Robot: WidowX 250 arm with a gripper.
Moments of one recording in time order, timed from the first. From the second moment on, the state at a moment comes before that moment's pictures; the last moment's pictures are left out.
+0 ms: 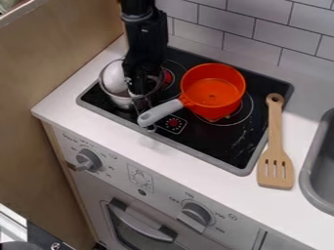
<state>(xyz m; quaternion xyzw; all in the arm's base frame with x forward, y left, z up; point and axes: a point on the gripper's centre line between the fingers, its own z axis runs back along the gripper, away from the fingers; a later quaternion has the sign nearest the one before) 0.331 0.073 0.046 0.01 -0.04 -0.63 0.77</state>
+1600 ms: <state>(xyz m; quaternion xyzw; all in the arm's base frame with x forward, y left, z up) 0.334 0.079 0.107 -0.06 -0.01 -0.63 0.77</state>
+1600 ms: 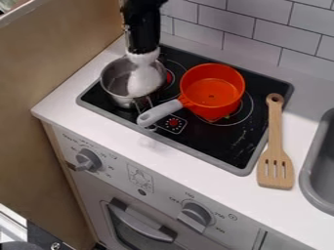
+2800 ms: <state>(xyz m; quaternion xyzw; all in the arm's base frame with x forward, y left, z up) 0.246 0.106 0.088 -0.03 0.00 -0.68 0.73</state>
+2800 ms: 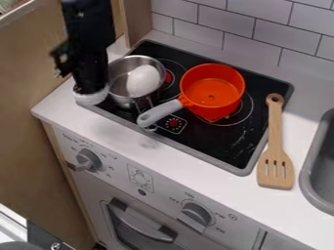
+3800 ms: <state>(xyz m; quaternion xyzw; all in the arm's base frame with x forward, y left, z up) 0.246 0.137 0.043 0.01 -0.05 -0.70 0.71</state>
